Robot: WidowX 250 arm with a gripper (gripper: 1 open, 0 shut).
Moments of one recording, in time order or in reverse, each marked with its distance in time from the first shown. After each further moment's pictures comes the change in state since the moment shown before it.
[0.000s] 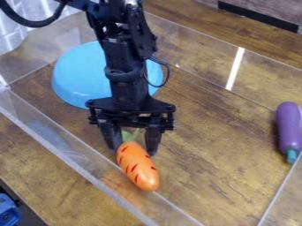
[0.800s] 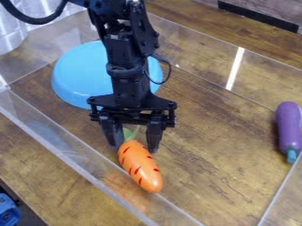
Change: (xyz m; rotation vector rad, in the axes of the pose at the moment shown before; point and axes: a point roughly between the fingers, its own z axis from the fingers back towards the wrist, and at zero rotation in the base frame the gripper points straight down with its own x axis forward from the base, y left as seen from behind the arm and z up) arm 0.007 -0.004 0.003 -0.004 -0.025 -0.011
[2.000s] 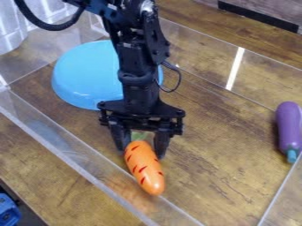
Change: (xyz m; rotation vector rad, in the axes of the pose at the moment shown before) arm 0.005 -0.011 -0.011 0.012 -0.014 -0.057
